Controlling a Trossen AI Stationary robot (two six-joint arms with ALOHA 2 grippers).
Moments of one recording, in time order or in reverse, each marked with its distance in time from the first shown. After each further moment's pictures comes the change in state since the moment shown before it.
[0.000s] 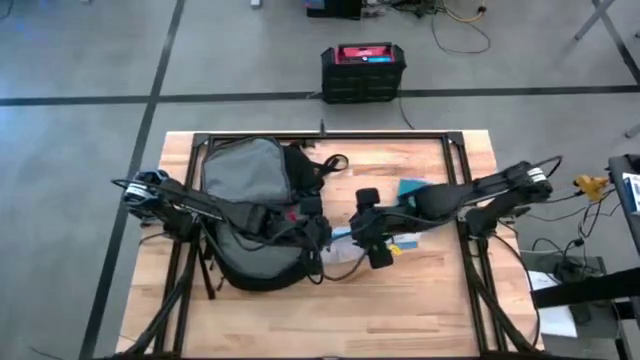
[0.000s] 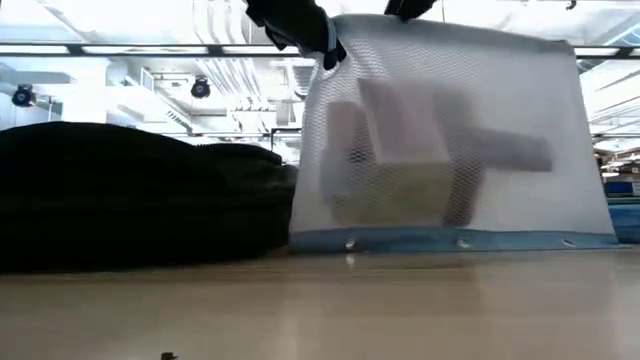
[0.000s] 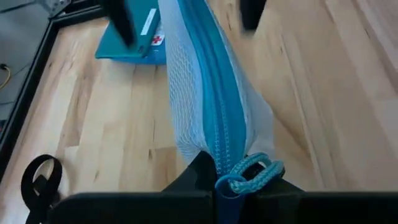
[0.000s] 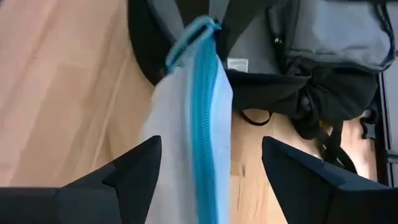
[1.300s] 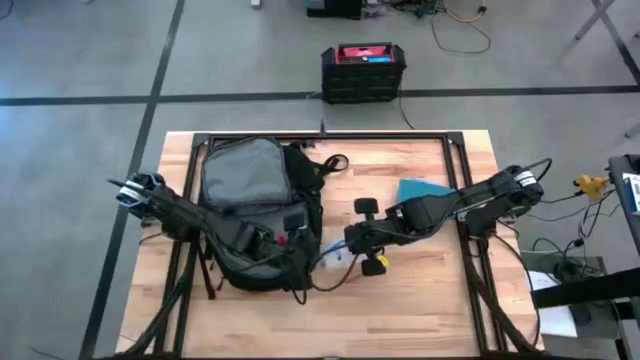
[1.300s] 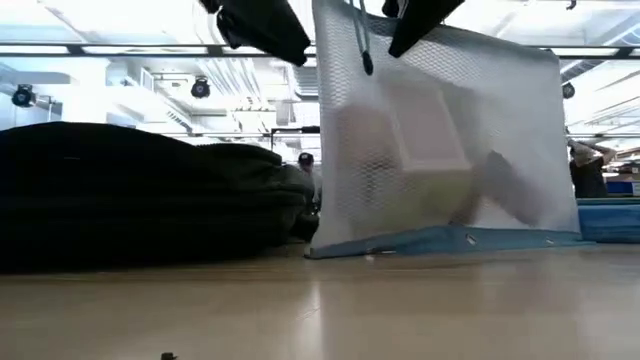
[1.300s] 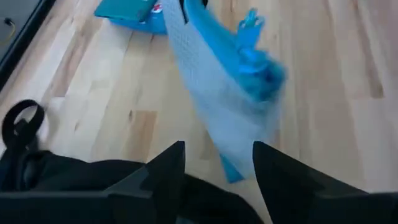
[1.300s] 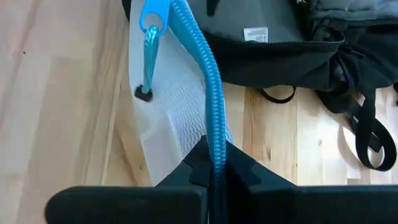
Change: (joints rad) left arm -0.145 -0.042 -0.063 -0.062 -0.137 -0.314; right arm 0.031 0.056 -0.001 -0.039 0.024 0.160
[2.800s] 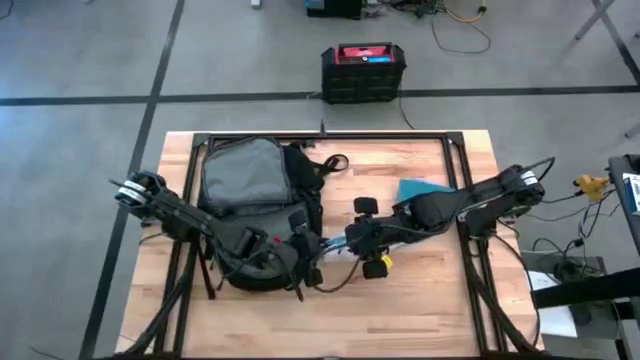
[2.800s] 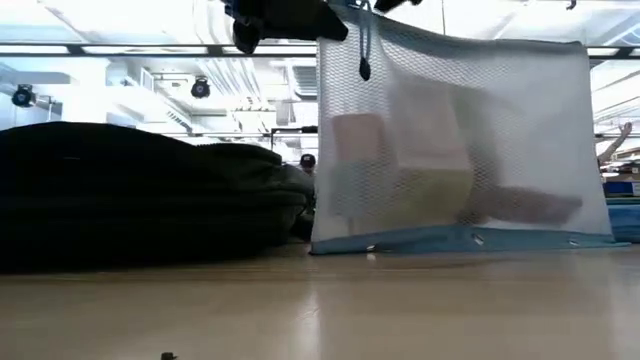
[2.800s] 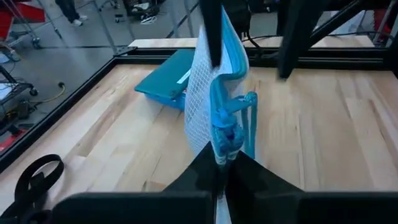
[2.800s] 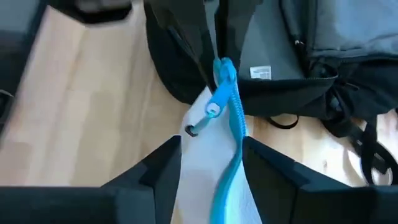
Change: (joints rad) left arm 0.008 -0.002 -0.217 0.594 -0.215 0.121; right arm 0.038 -0.010 0.122 -0.027 -0.031 0.041
